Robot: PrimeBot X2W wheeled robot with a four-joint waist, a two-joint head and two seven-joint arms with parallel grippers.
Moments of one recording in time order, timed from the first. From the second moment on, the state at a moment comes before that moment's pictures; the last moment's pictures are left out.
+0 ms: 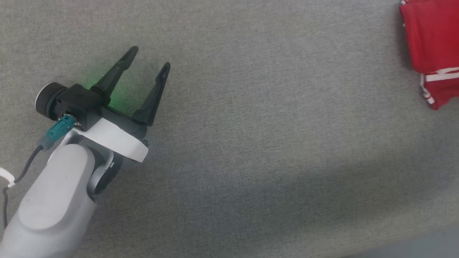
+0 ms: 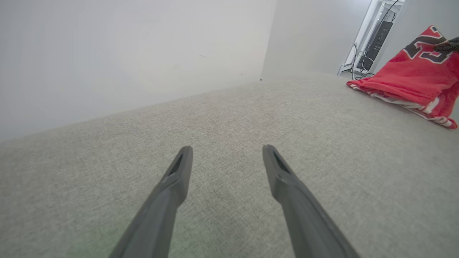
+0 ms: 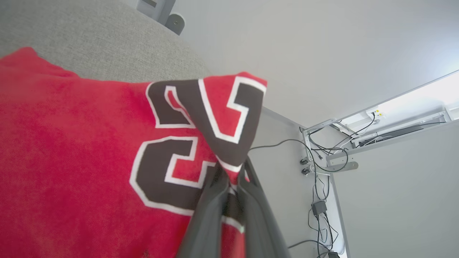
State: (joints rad) left arm -0.60 0.47 -0.41 0.21 -0.45 -0.13 -0.26; right arm -0.93 -0.80 0.30 0.78 0.29 0.13 -0.01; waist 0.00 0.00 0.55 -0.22
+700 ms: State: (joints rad) left arm -0.61 0.48 -0.39 0.22 -0.48 -0.13 -0.26; right arm -1.09 -0.63 0.18 1.10 0.04 0.13 -0.14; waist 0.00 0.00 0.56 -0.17
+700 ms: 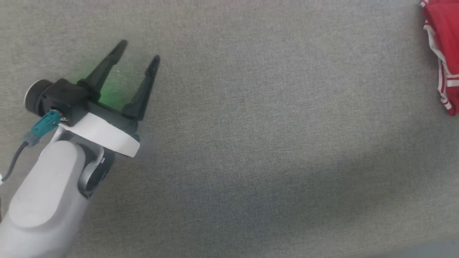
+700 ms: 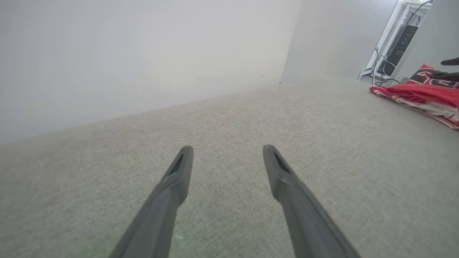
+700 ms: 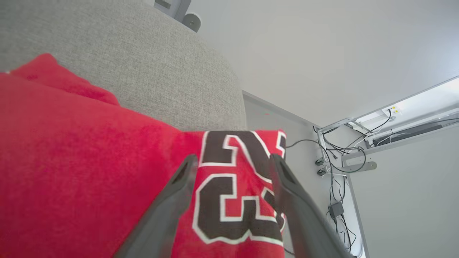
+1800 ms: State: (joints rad) left arm -0.10 0.31 0.07 0.14 -0.33 -0.13 -0.26; right arm -0.46 -0.33 -0.13 0.54 0.08 0.13 -0.26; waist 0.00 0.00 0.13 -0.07
